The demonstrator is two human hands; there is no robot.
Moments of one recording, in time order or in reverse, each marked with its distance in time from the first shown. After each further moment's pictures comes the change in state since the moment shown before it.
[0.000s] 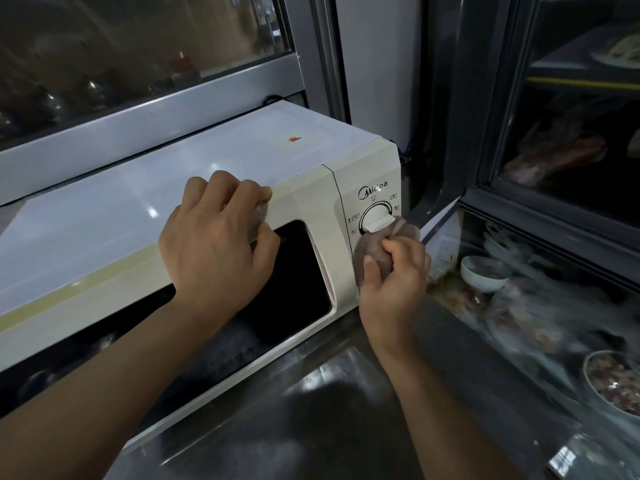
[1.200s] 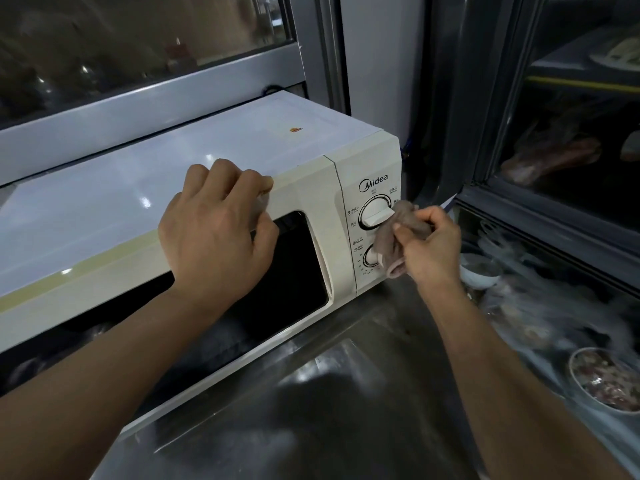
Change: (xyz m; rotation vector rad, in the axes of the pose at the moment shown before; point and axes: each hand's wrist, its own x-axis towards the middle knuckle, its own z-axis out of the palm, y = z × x) left_hand -0.002 -0.003 0.001 0.004 0.022 0.025; right_hand 0.069 0.031 -0.020 0.147 -0.209 0.381
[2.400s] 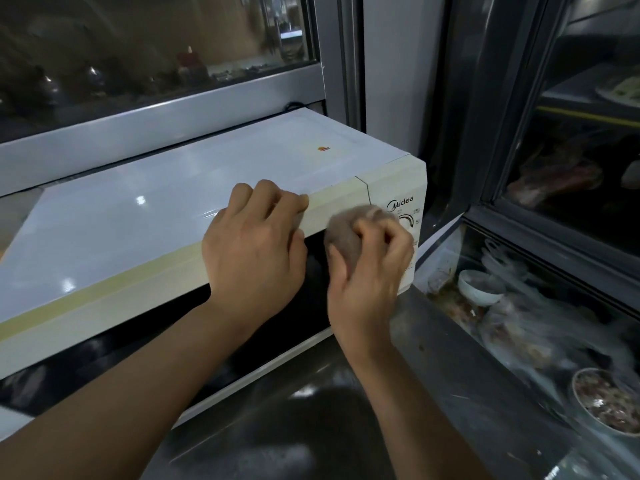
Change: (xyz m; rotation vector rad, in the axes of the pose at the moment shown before) left_hand -0.001 -0.007 -0.002 -0.043 -0.016 0.039; right_hand -0.097 -0.048 0.072 -0.232 0.188 -0.593
